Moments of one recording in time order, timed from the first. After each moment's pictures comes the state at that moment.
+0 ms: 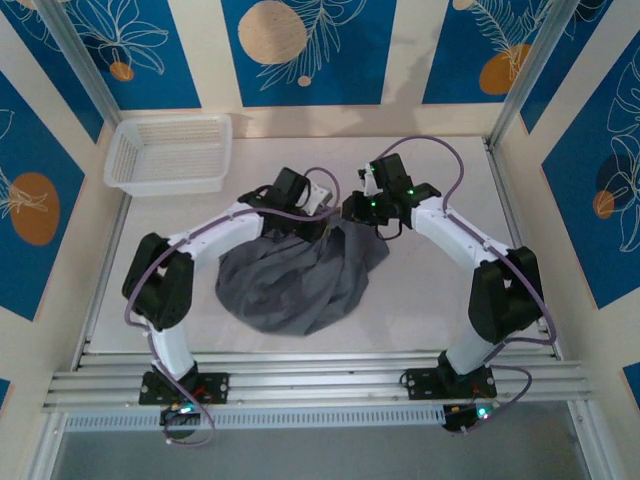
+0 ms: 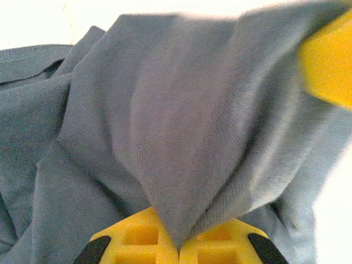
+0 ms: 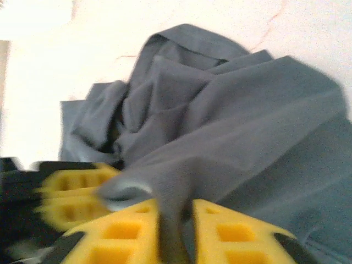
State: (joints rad) left arm -0.61 1.81 1.40 -0.50 0.33 -0.12; right arm 0.41 1.62 1.28 -0.57 -0.31 0.51
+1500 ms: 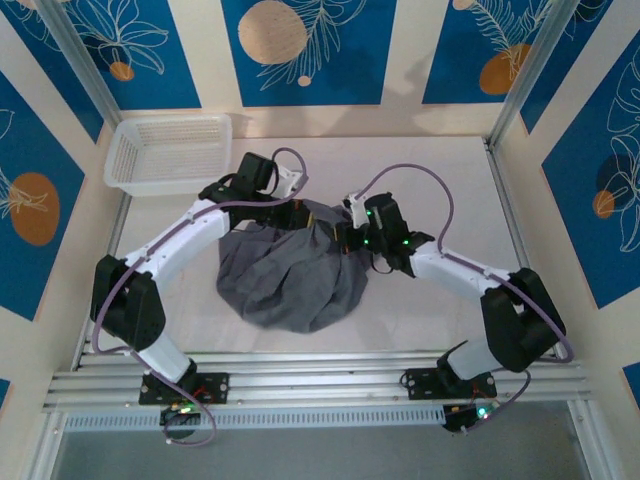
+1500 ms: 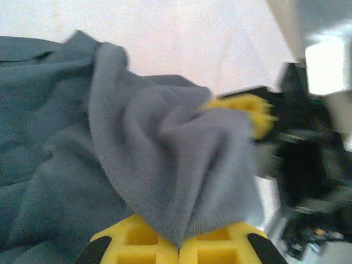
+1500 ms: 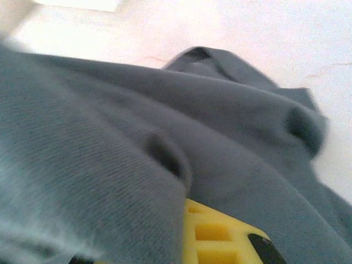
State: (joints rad) left arm -0.50 1.63 1.39 -0.63 0.49 -0.24; right arm 0.53 1.42 0.85 -0.04 -0.28 0.24
